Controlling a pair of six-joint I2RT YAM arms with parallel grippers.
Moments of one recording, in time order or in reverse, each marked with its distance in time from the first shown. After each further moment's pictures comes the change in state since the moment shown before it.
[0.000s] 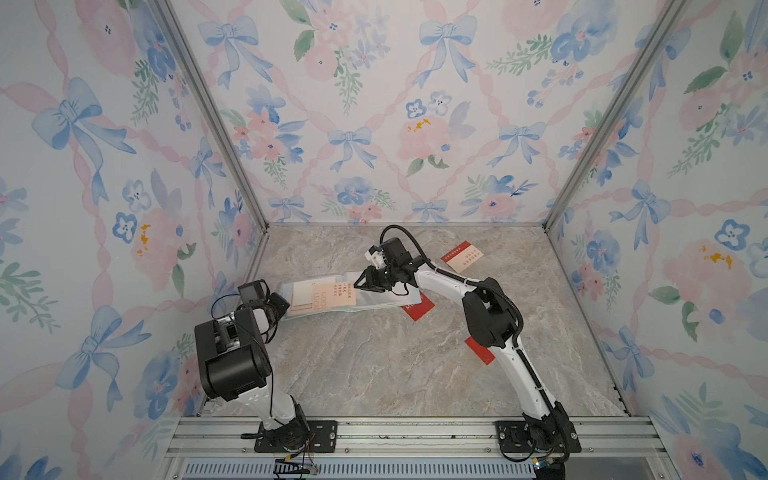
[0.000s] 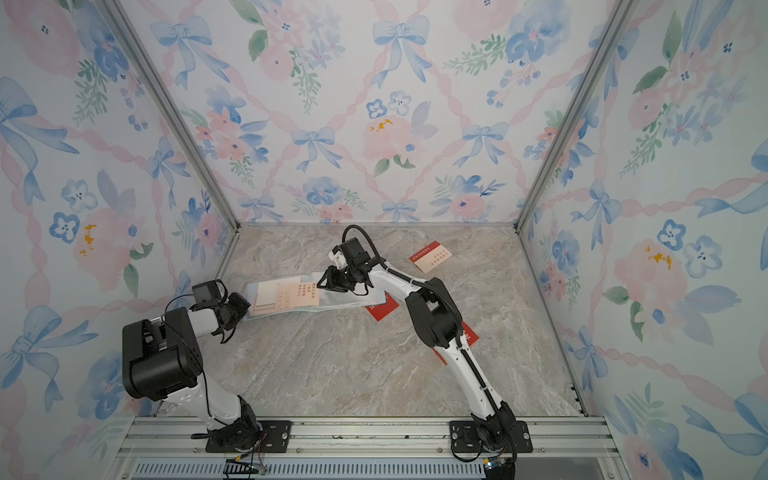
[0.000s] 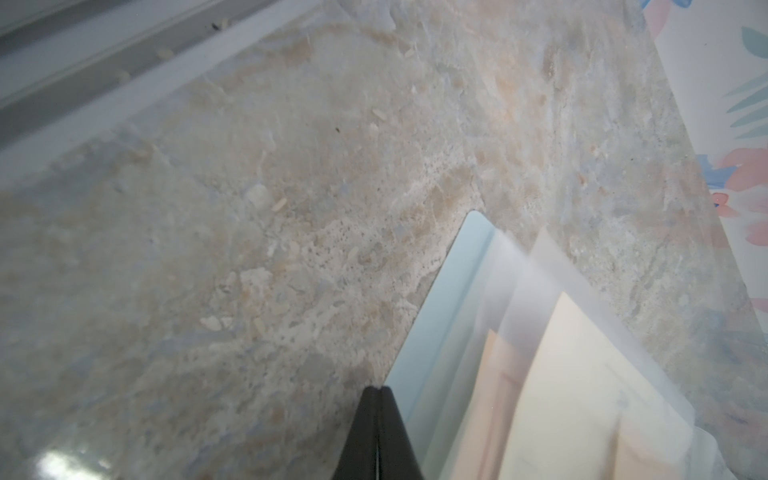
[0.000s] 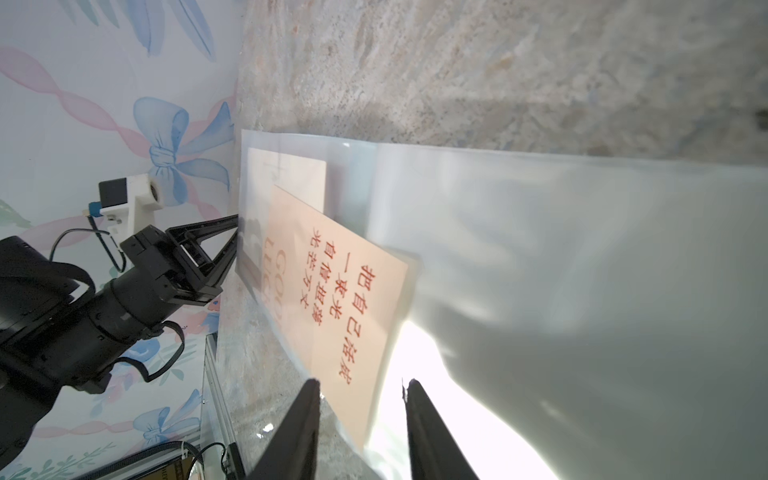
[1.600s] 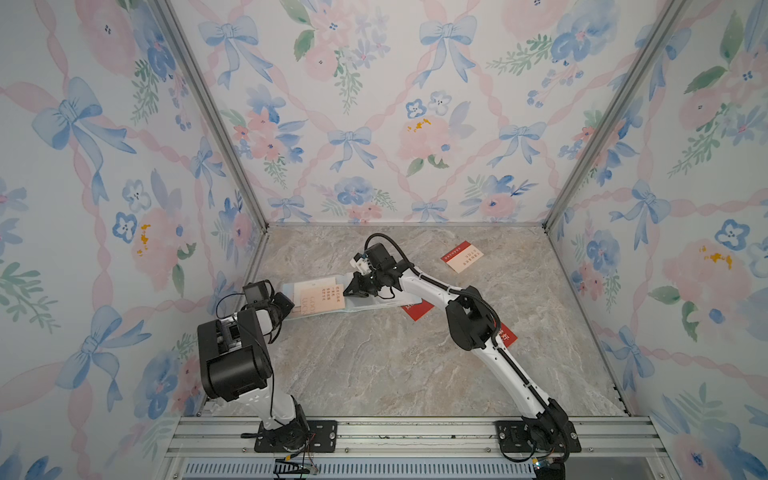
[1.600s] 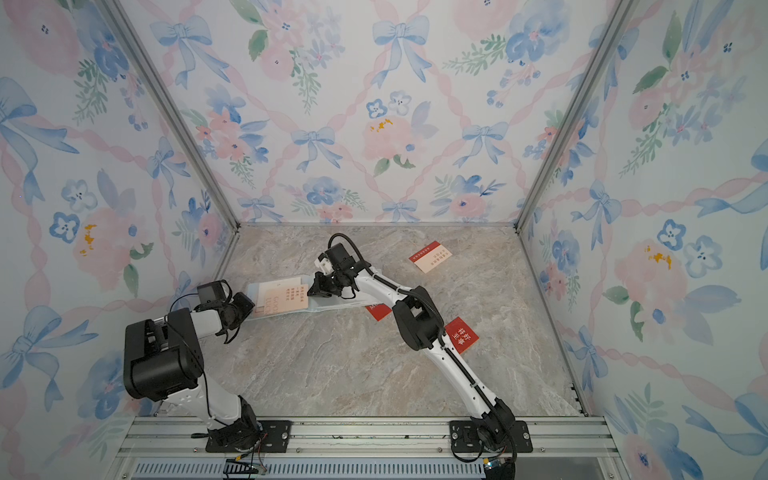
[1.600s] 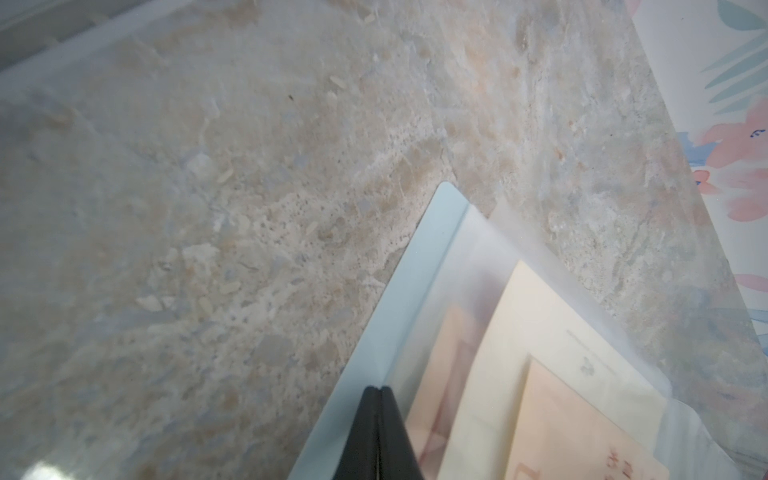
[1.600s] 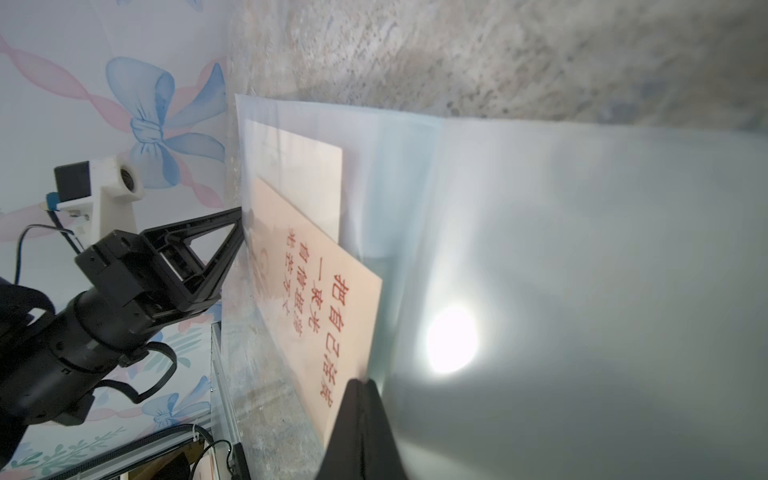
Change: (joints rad) left arm -0.033 -0.005 -0.025 0.033 0.011 -0.002; right arm 0.059 0.246 0.340 -0.110 -0.061 0.035
